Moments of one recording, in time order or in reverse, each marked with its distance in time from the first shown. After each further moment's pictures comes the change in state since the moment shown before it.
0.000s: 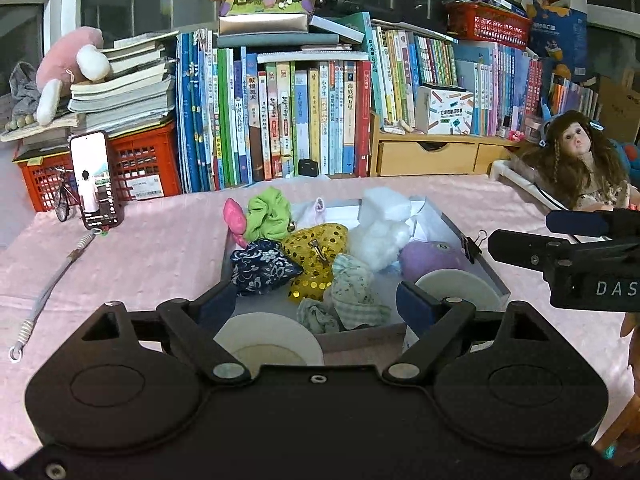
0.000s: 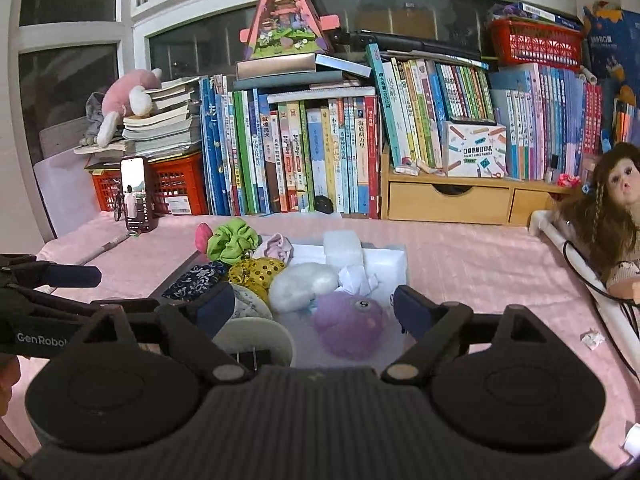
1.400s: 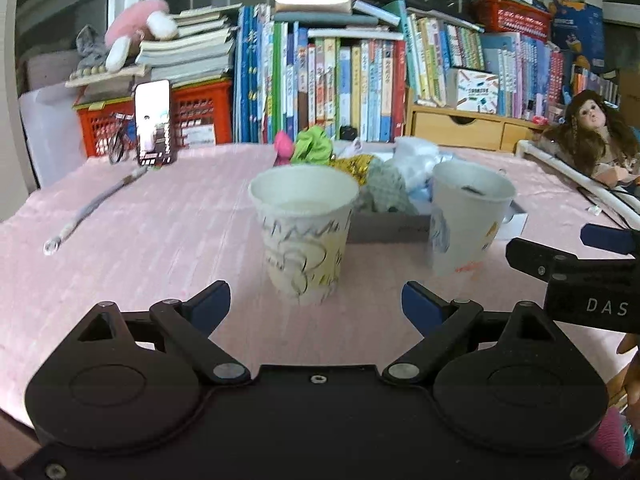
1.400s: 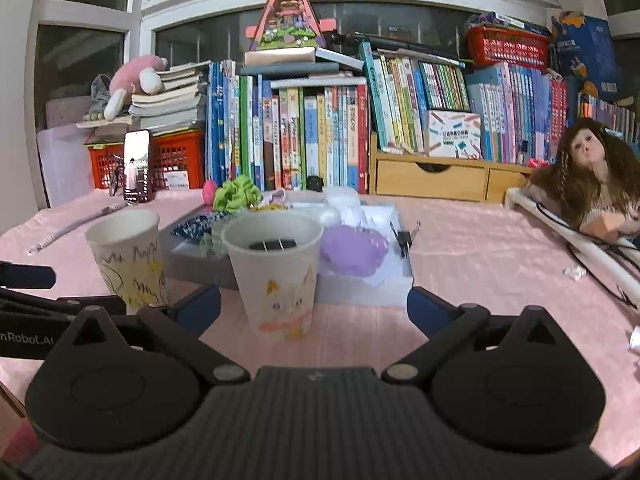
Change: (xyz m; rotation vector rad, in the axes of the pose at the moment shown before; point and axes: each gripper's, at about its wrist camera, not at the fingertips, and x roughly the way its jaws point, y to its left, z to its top) left arm -0.045 0.005 -0.120 -0.076 -0.021 0.109; right arm -0.035 0.037 -0.101 -0.012 -0.063 -0.096
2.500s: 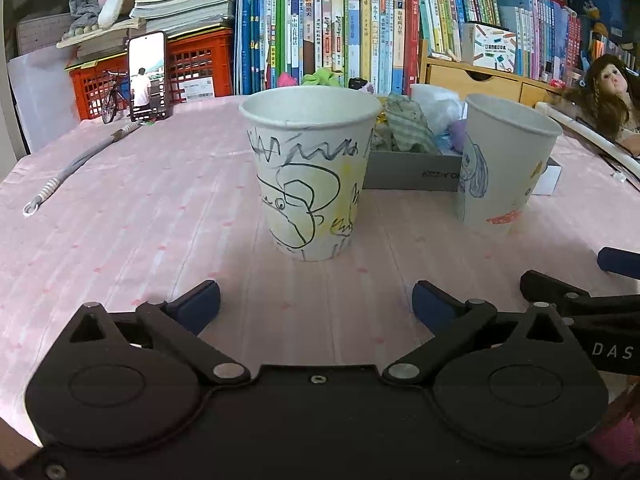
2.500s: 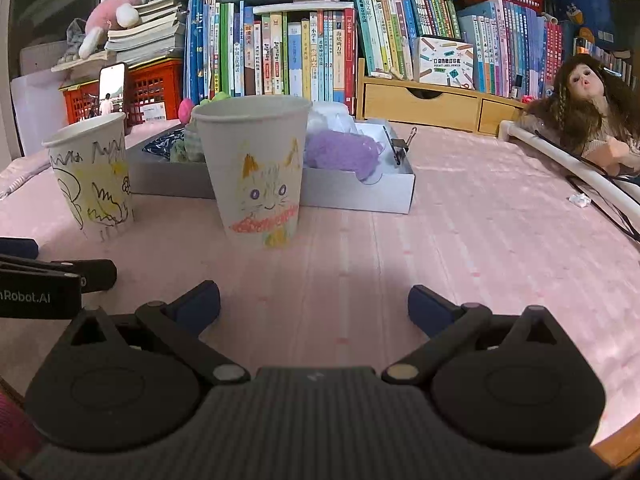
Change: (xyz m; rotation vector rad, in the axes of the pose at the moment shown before) left arm 0.051 0.001 -0.024 0.004 0.098 0.017; right arm 0.029 0.003 -0.041 0.000 0.159 -0.048
